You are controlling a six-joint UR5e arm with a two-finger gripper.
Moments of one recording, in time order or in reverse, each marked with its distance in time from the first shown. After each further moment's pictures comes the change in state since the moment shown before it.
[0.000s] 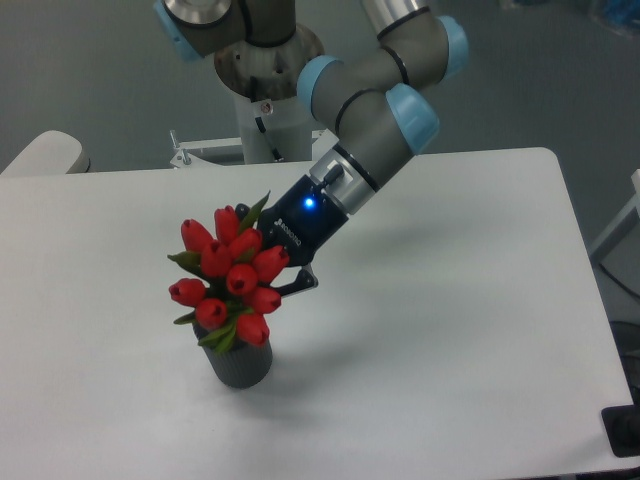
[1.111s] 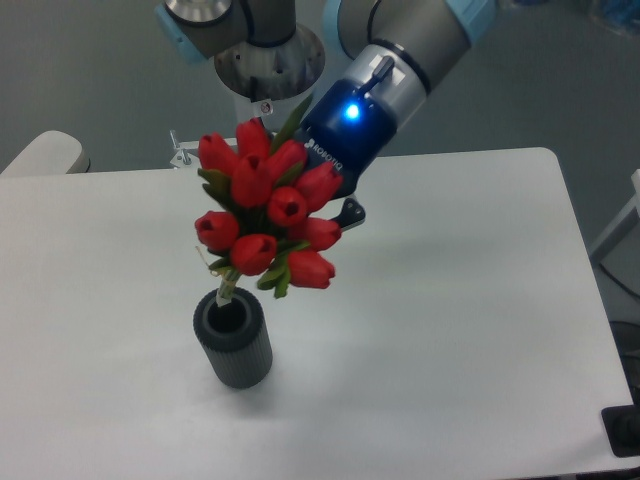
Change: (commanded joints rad) arm 0.090 0.005 0.253 -0.002 -0.032 -0.263
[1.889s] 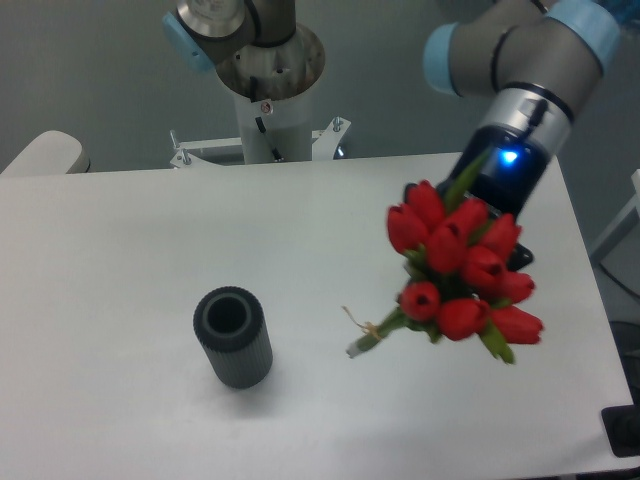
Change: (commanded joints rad) arm 0.111 -0.219 0.184 -0.002 0.090 0.104
